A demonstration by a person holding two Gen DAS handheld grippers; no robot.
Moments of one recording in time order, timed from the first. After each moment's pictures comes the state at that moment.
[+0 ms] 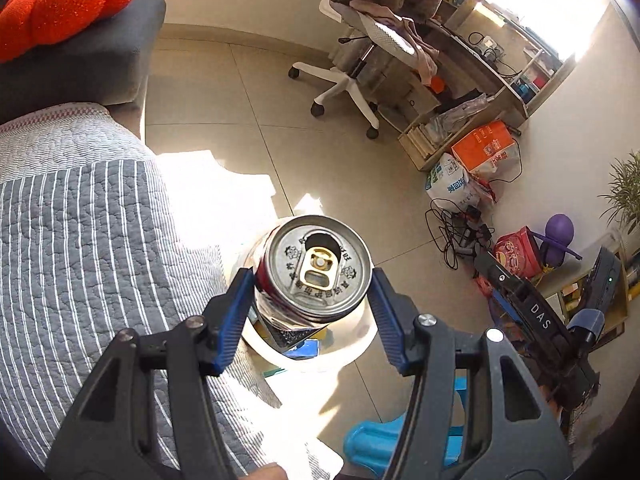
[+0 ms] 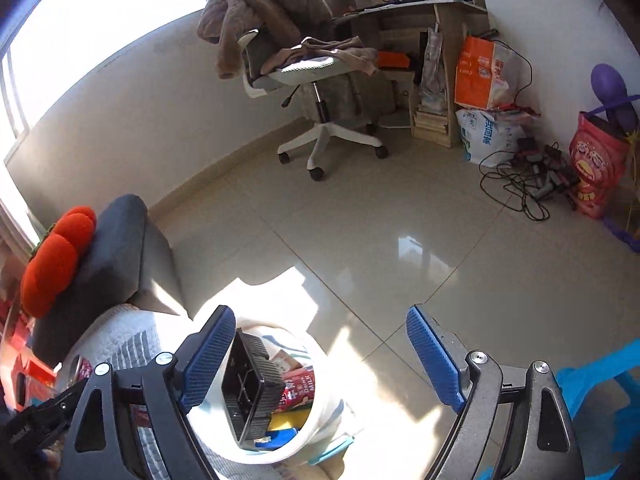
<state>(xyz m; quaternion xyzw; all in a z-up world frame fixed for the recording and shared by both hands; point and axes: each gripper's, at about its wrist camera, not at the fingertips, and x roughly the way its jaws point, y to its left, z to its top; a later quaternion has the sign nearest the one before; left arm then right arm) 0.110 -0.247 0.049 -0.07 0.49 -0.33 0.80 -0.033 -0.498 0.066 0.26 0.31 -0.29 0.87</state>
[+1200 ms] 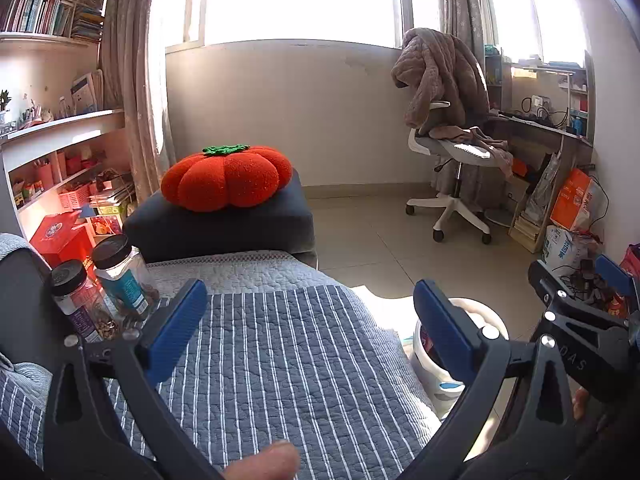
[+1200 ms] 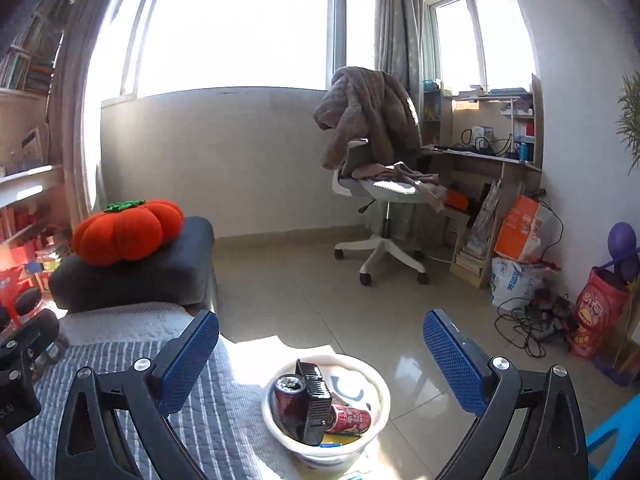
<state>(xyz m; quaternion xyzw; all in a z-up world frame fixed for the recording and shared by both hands) -0.003 -0.095 0.133 0.03 0.21 -0.12 0.97 -0.063 -0.294 0.136 0.03 0.18 -0.24 0.95</state>
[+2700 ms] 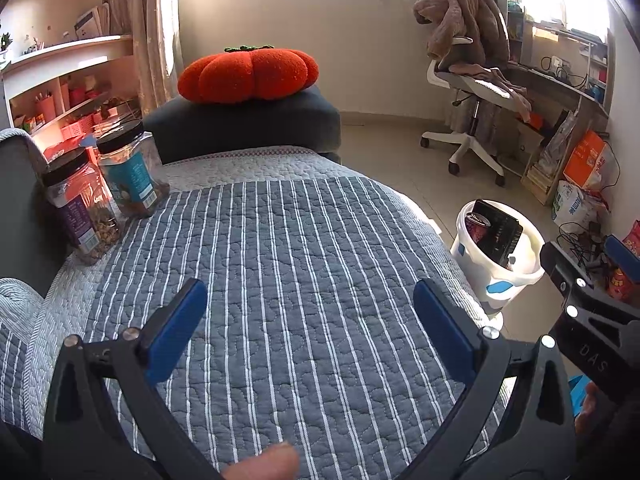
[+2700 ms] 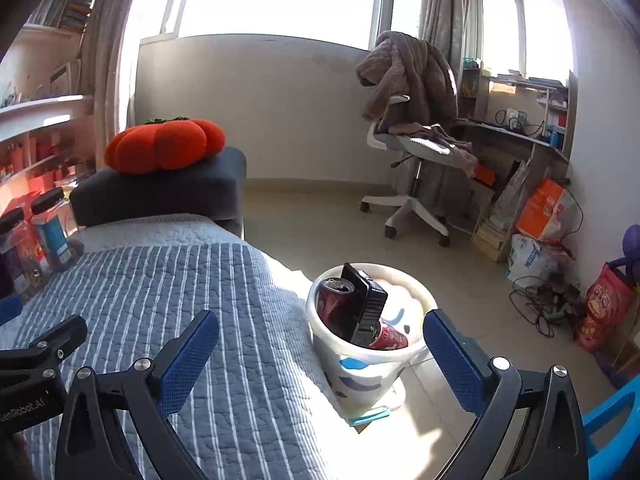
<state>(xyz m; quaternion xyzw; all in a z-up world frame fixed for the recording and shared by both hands) -0.013 -0.052 0.031 0.03 0.32 -0.11 0.94 -0.078 -0.230 0.042 -0.01 0.25 -0.20 0.95</state>
